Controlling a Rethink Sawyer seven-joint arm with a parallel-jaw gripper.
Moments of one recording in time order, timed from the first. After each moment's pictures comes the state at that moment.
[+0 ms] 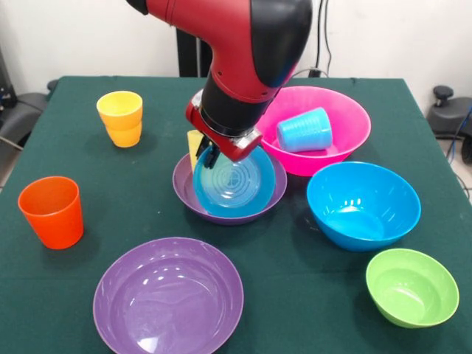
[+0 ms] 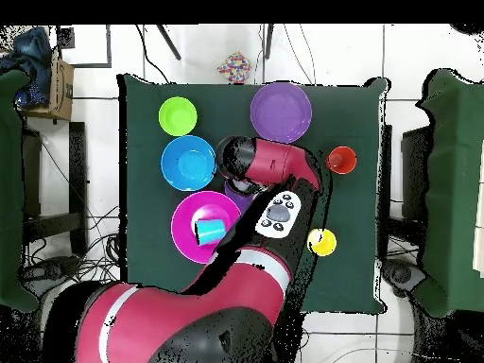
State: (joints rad) arm 0.01 -0.22 -0.44 1.22 0.16 0.83 2.18
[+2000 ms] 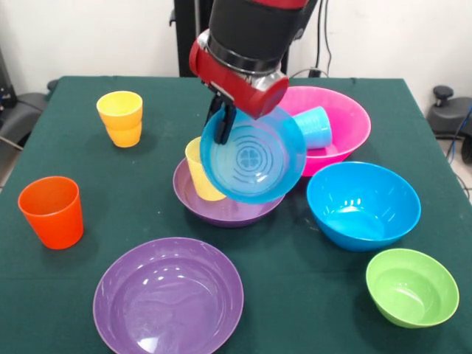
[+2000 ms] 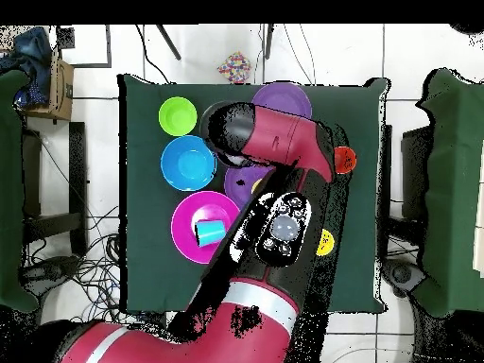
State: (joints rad) arm 0.01 -0.40 -0.44 1.16 0.19 0.87 2.18
